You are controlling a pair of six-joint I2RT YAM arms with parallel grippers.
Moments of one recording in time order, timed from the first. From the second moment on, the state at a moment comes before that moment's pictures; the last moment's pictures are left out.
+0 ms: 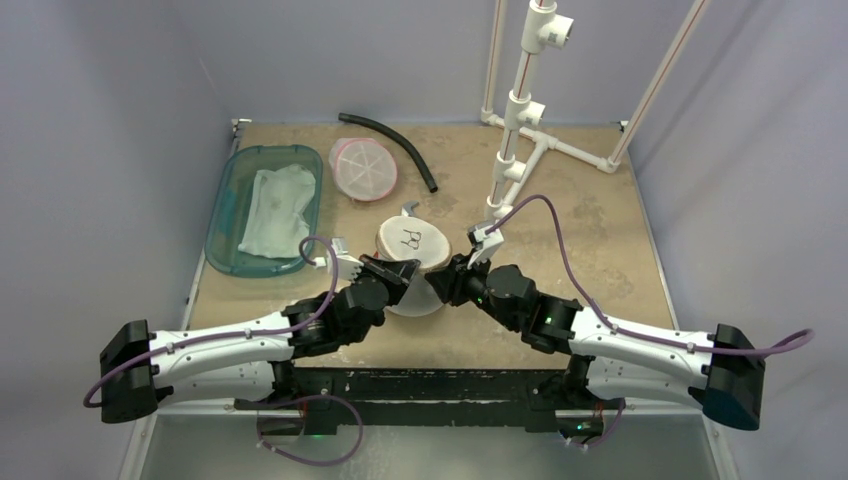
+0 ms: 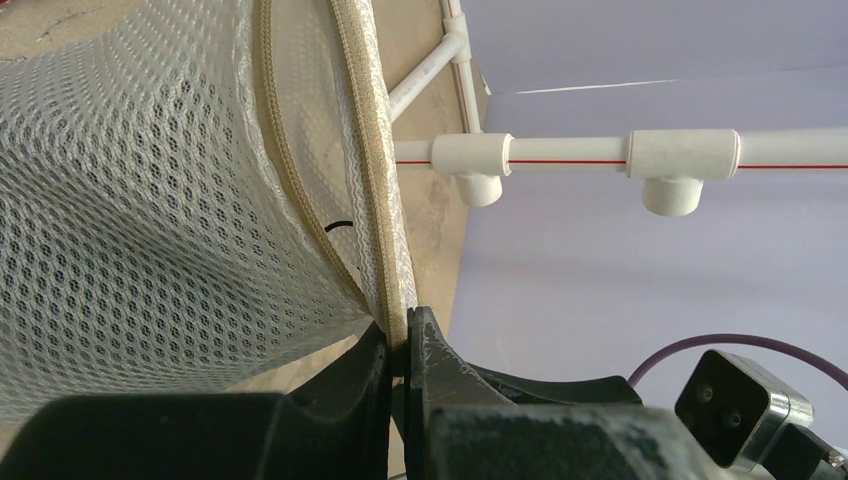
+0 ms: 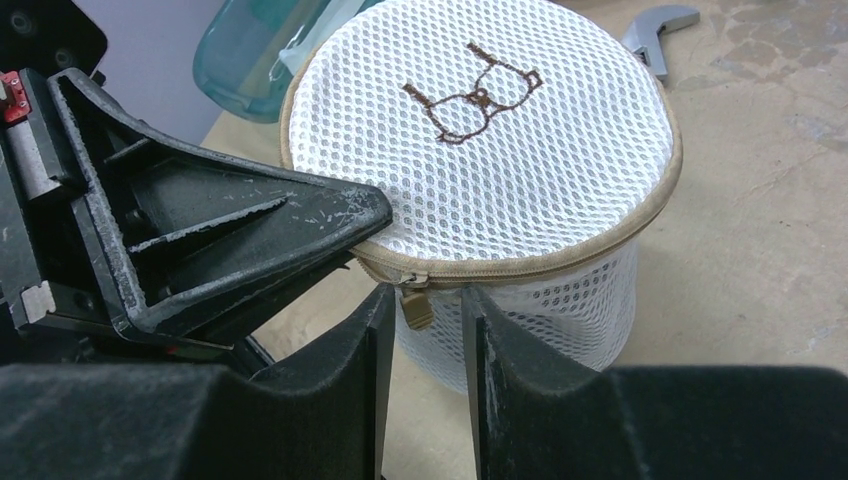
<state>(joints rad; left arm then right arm) -1.19 0.99 0.59 -0.02 -0.79 -1.61 1.11 0.99 0.58 0.16 0.33 0.56</state>
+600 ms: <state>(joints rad) -1.19 0.97 0.57 -0.02 -0.79 -1.61 1.11 1.00 0.58 0.17 0.29 0.57</state>
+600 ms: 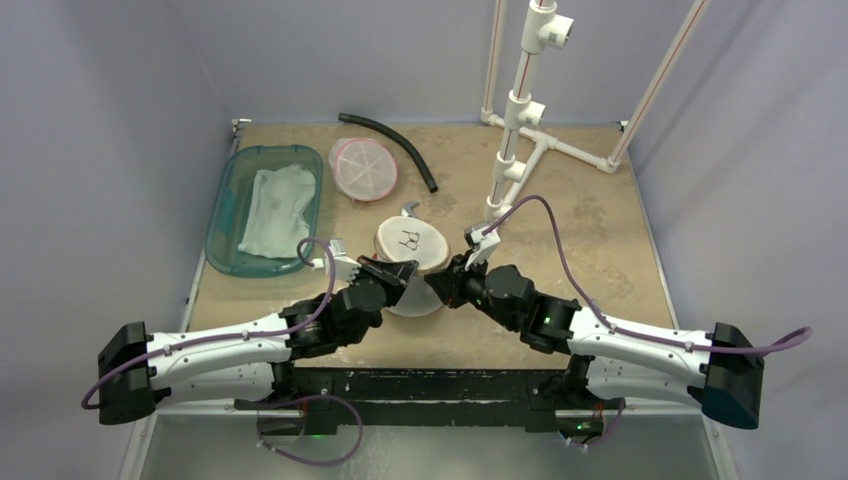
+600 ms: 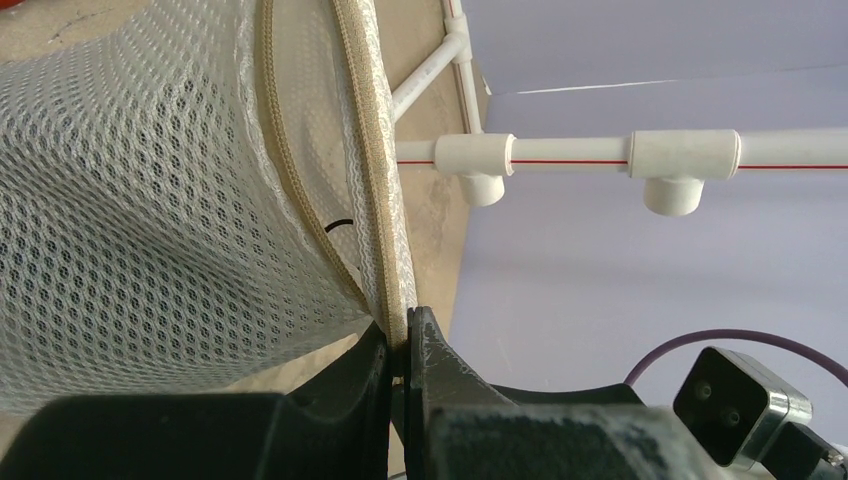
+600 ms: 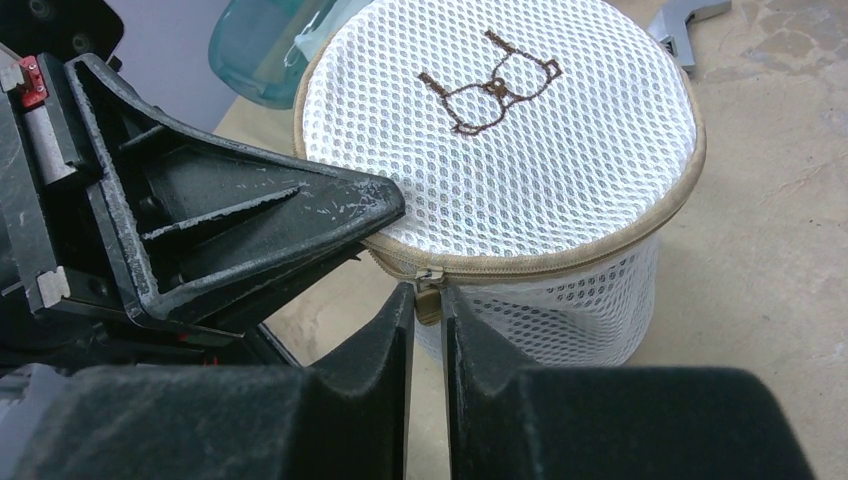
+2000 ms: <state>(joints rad) -1.19 0.94 0.56 -0.02 -0.79 -1.61 1.11 1.01 0.56 0.19 0.26 0.59</state>
